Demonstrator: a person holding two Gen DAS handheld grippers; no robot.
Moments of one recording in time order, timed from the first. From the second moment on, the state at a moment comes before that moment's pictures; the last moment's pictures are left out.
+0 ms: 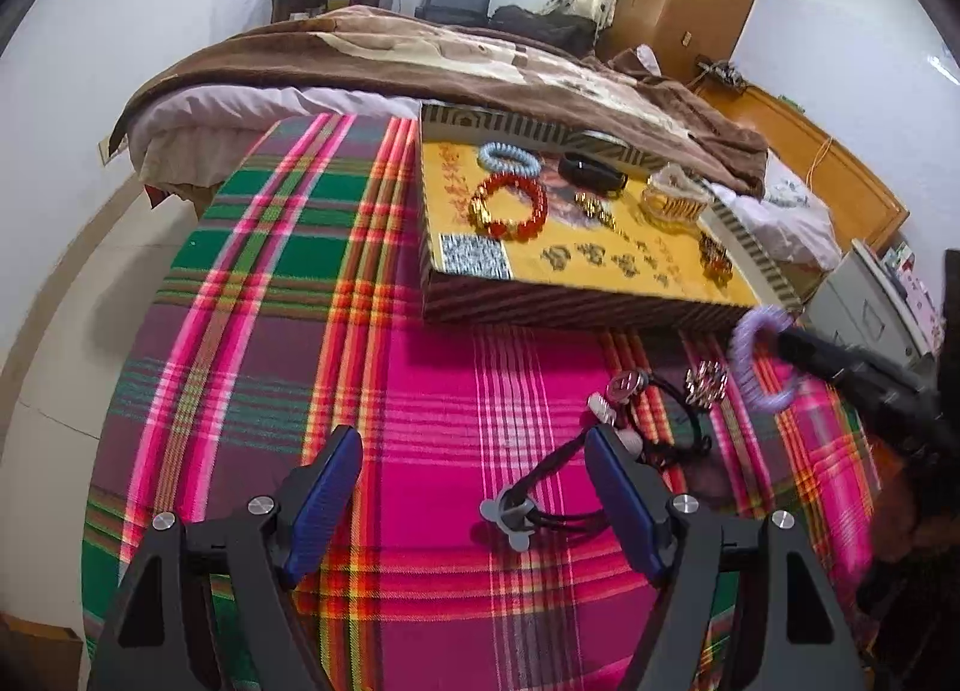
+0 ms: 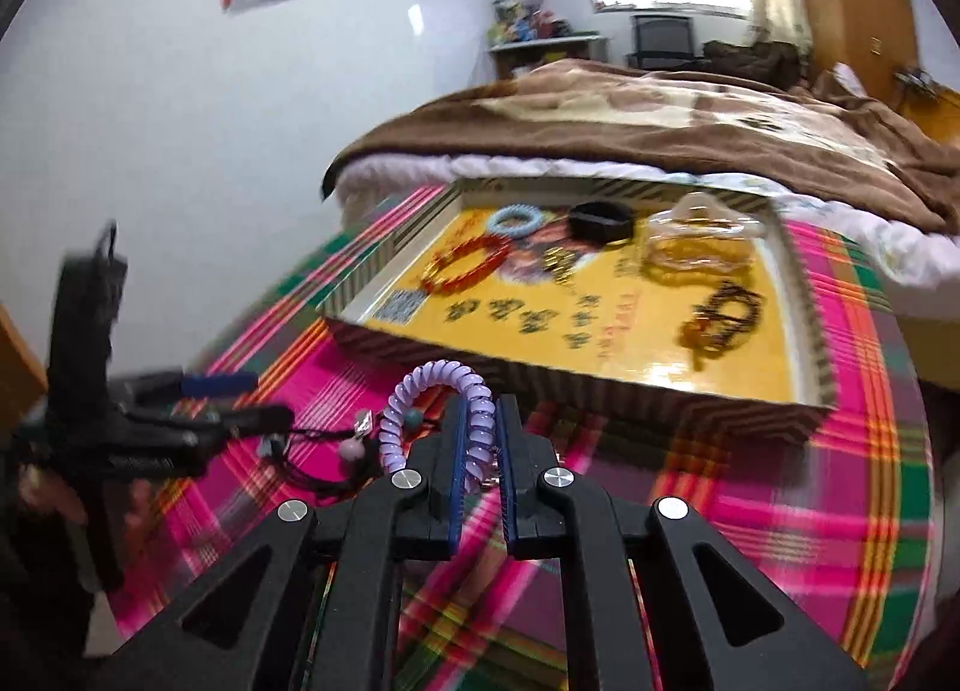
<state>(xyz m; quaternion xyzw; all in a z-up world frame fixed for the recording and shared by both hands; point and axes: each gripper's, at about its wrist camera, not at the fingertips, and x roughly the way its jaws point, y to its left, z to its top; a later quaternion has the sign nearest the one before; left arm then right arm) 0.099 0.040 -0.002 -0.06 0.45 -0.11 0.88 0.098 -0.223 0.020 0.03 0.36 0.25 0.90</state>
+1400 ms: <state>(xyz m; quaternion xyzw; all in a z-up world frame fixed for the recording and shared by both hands) 0.075 0.021 -0.004 0.04 0.45 -0.11 0.89 0.075 -0.263 0.019 0.09 0.34 0.21 0.91</state>
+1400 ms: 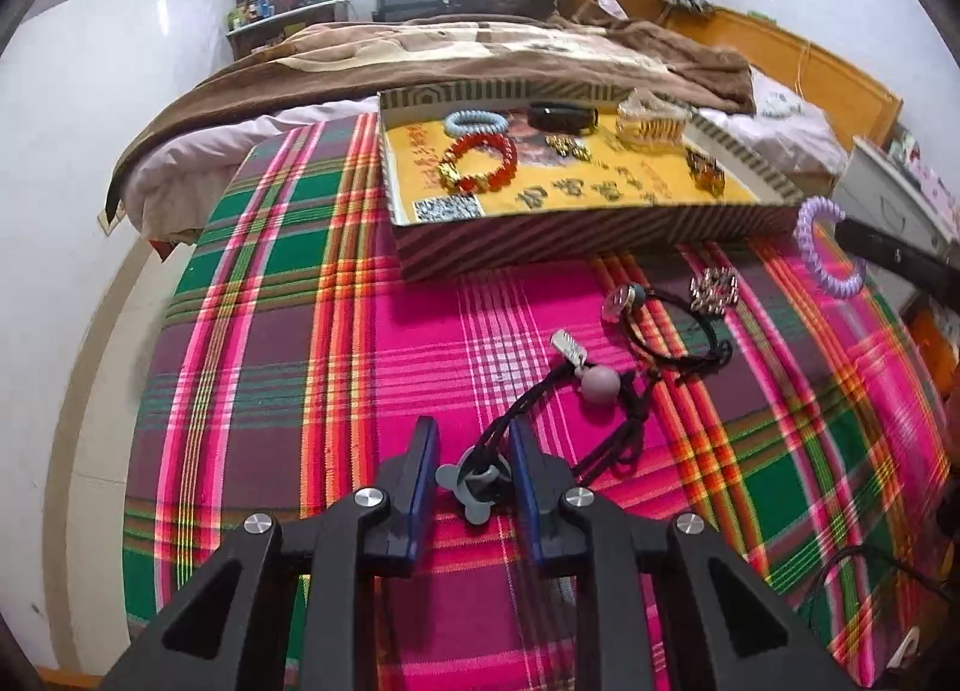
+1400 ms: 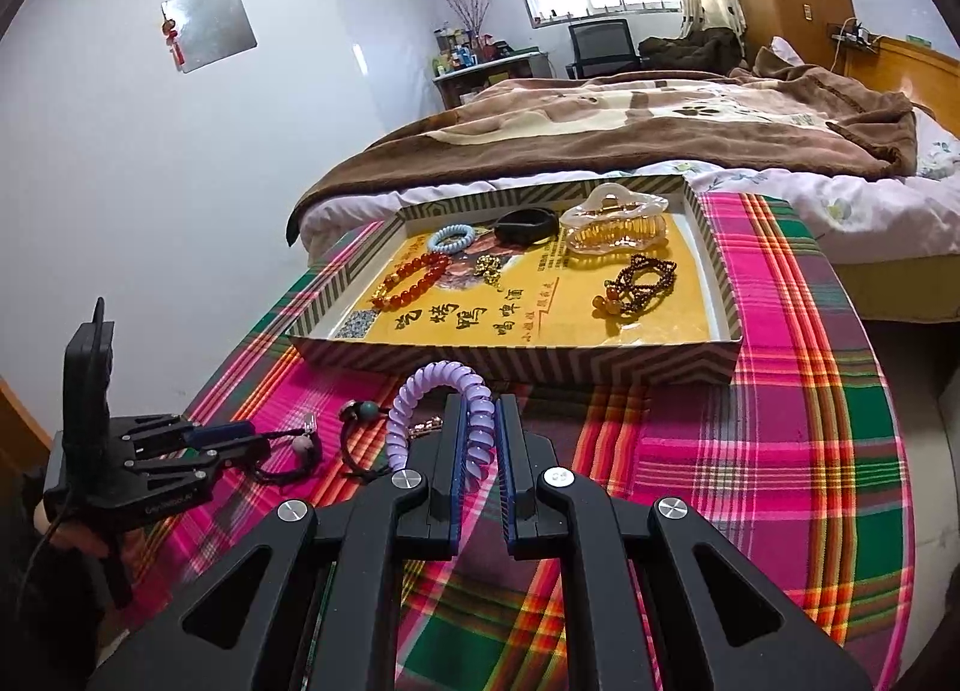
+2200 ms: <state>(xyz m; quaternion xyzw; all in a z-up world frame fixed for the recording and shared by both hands) 0.069 0.011 0.084 0.04 0.35 -0.12 0.93 0.064 -0.264 0.058 0.08 0.31 0.21 0.93</state>
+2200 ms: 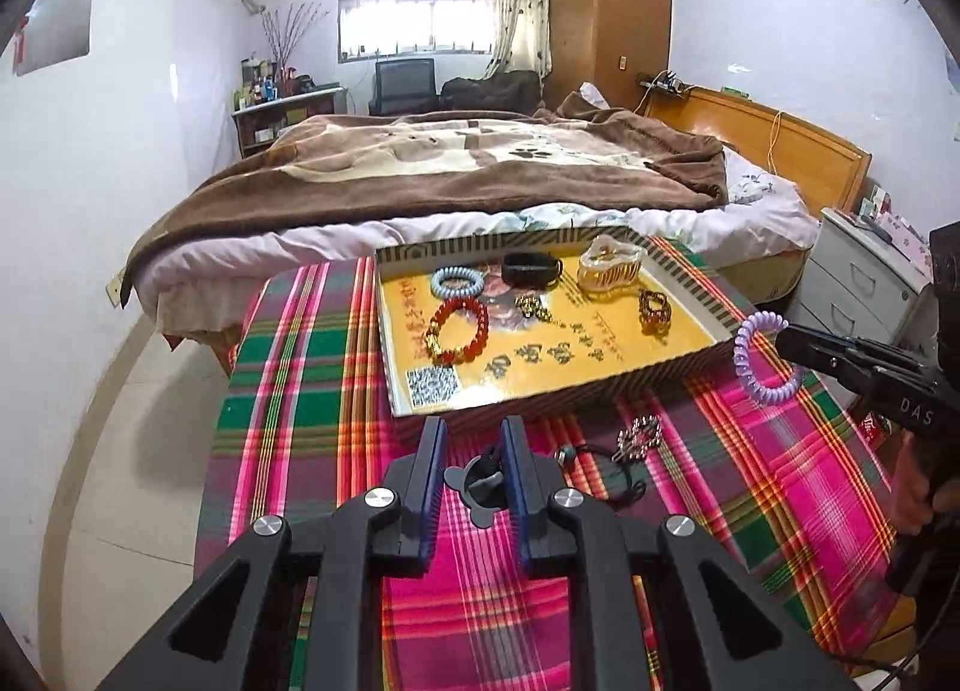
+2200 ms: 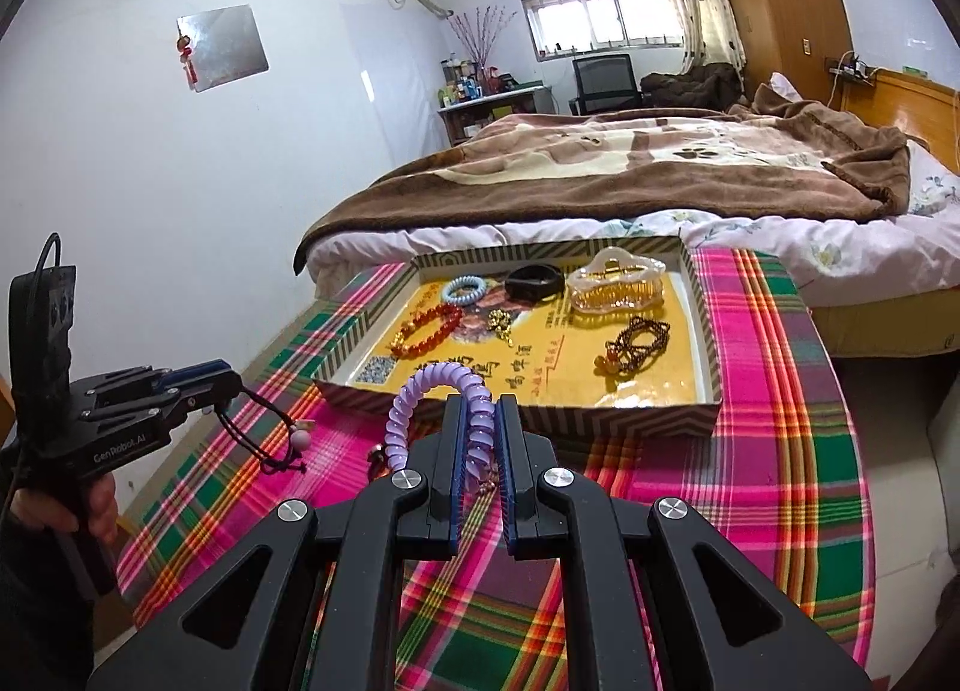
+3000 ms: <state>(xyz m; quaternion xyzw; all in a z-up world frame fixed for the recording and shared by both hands) 0.165 0.009 0.094 -0.05 0.34 -0.15 0.93 0.157 -0.244 0.061 0.08 0.32 0.18 0.93</state>
